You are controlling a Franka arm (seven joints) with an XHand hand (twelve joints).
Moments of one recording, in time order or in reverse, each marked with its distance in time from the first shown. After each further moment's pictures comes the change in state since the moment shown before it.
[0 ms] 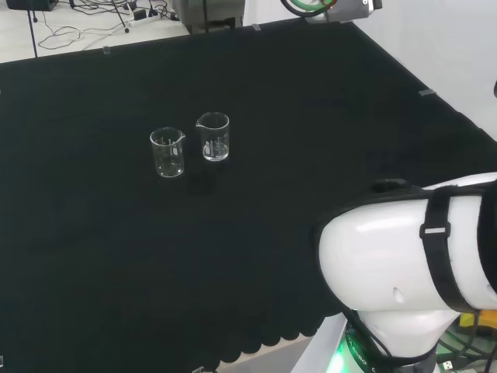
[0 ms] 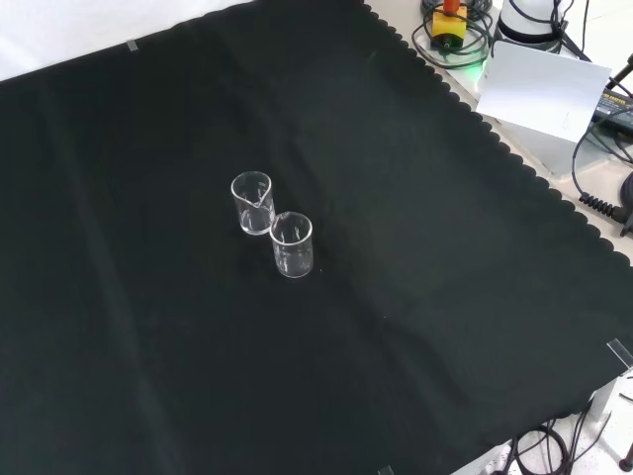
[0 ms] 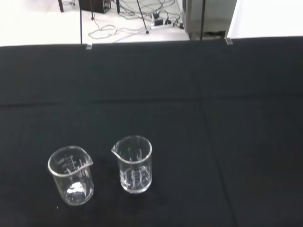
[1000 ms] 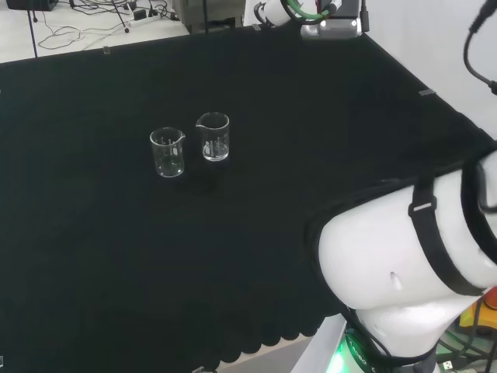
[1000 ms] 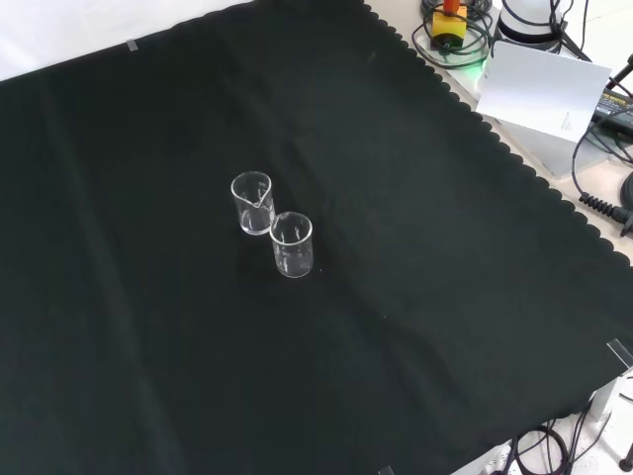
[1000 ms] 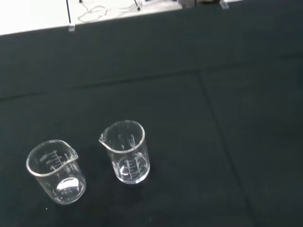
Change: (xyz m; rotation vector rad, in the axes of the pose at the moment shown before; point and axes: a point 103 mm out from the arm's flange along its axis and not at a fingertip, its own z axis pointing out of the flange) arm -0.024 0.061 0.064 0.091 0.090 0.056
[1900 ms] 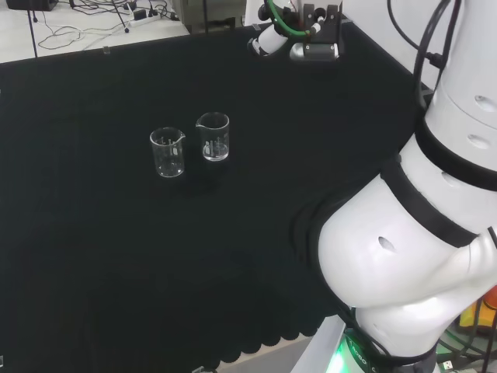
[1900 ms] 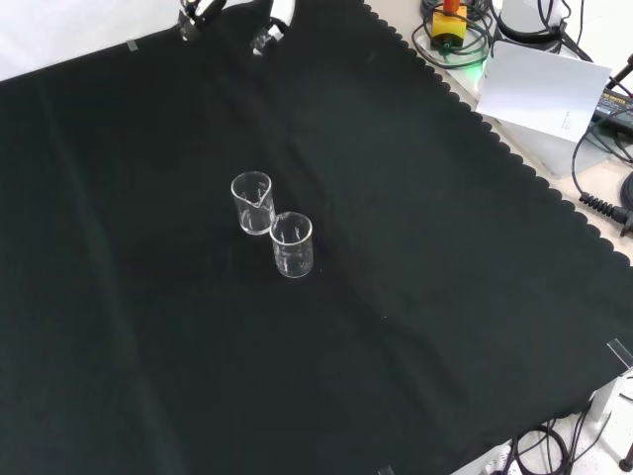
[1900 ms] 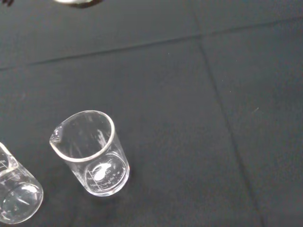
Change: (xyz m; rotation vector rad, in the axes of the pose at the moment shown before) arm -0.031 0.125 0.088 0.089 0.022 -0.020
